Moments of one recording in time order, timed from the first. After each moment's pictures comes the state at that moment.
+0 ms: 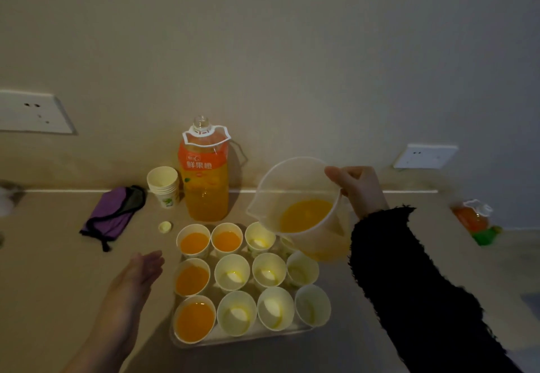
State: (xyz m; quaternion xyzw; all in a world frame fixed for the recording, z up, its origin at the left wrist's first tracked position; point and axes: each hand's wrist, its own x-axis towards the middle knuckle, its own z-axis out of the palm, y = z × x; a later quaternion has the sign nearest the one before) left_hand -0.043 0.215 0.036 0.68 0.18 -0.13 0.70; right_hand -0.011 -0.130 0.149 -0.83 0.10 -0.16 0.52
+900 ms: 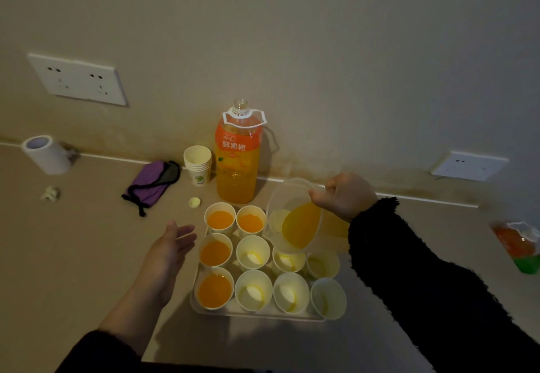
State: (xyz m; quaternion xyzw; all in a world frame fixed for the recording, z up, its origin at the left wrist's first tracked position) left_hand -0.048 0.201 0.039 0.63 0.24 -0.12 0.73; right_hand 0.007 -0.093 0.123 -0.99 -0.02 0.01 0.15
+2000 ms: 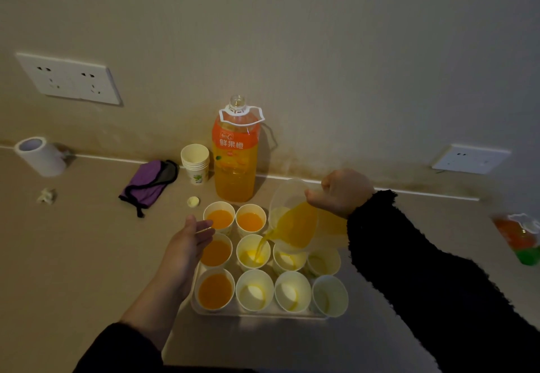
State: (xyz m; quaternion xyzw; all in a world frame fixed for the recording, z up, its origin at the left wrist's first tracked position) left_hand -0.035 0.175 0.039 0.63 0.24 -0.13 0.73; right_hand 0.011 -0.088 0.123 -1.00 -0.05 0.02 0.07
